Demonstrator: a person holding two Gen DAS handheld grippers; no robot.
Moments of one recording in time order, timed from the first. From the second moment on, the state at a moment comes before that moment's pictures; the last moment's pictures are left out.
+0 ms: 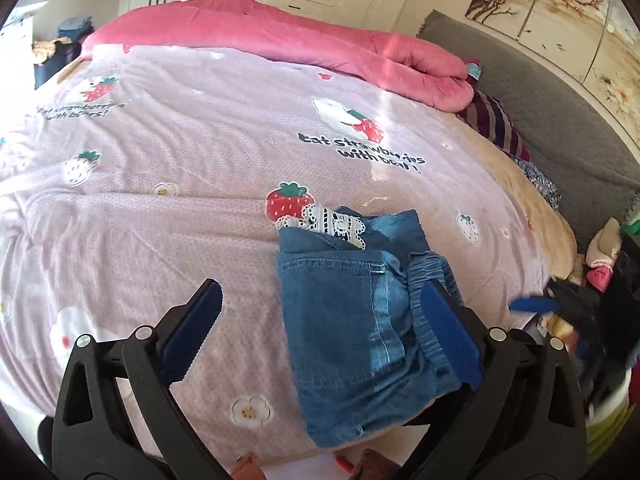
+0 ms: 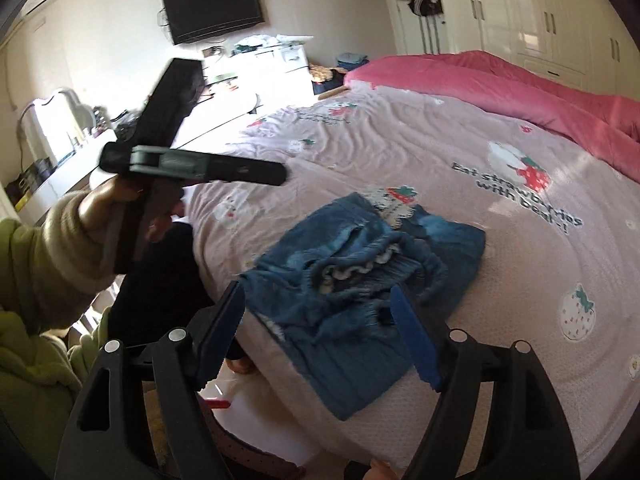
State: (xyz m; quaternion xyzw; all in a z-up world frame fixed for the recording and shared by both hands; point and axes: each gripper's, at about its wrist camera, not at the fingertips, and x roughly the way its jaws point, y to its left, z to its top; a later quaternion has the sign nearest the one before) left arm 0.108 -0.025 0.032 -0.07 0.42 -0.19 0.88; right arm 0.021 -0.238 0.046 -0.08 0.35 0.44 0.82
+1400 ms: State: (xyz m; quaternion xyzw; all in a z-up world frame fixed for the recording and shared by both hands) left arm 0.156 -0.074 -0.038 -0.03 0.49 -0.22 0.84; right arm 0.005 -0.160 0.022 -0.14 0.32 0.48 0.80
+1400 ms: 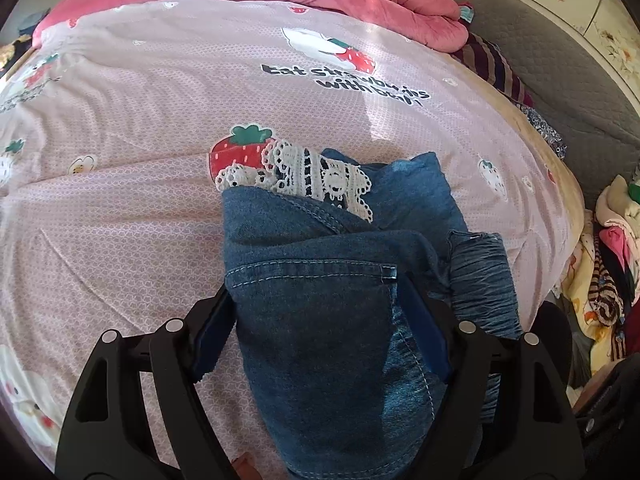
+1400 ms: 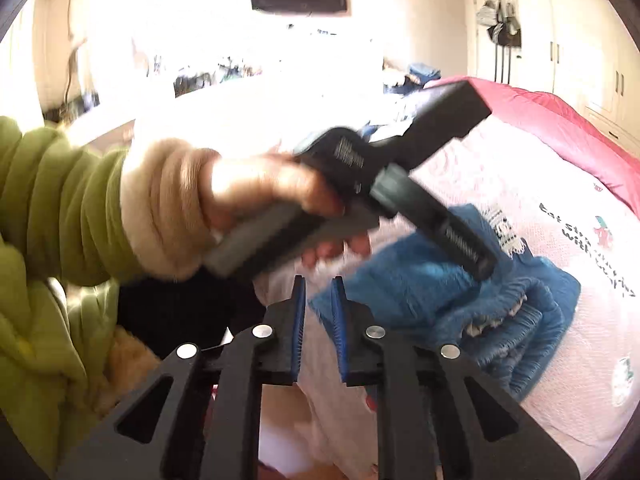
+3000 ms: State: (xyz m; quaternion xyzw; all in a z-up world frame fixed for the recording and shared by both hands) left arm 0.105 -0.054 -0.053 -0.06 0.47 -0.23 0.85; right arm 0.110 -0.281 -0.039 0.16 0.49 0.20 0.84
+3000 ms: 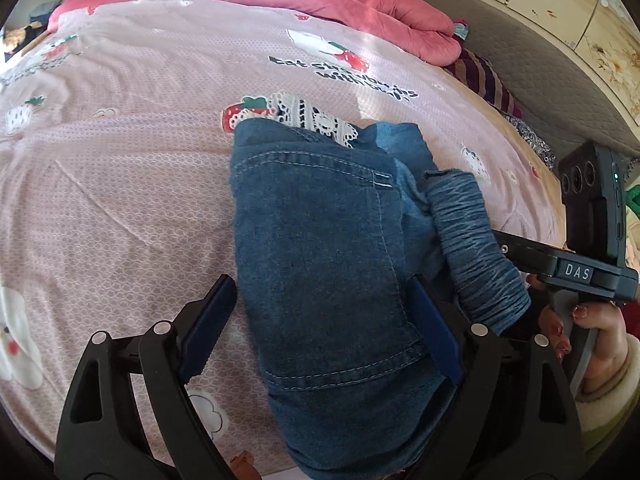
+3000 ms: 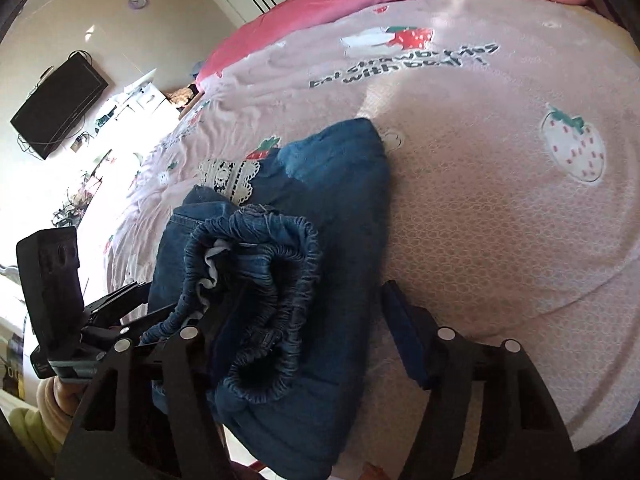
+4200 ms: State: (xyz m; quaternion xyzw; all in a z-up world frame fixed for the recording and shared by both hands) left arm 0.180 -0.056 0.018 -0.04 0.38 -0.20 0.90; right arm 0.178 -0.225 0.028 0.04 0.35 0.21 0.91
